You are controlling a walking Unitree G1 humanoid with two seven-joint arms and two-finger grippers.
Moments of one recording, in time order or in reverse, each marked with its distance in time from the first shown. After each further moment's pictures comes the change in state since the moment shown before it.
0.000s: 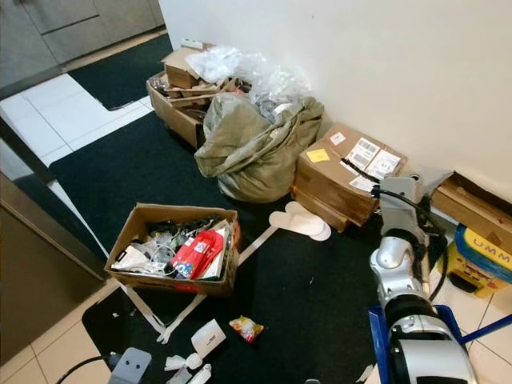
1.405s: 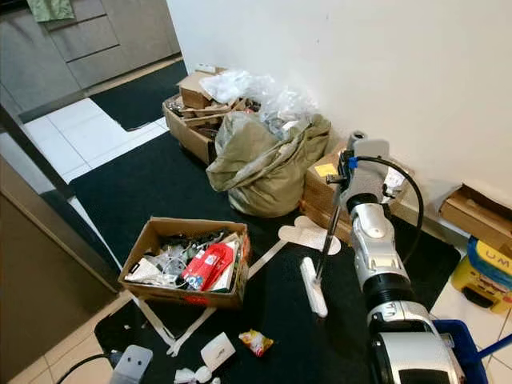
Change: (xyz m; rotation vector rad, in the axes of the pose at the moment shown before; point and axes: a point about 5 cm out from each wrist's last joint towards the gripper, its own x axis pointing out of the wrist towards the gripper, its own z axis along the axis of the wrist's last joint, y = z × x) left arm 0.004 -0.001 0.011 -0.023 0.016 0.016; right arm 0.002 0.035 0.073 0.397 -0.174 0.586
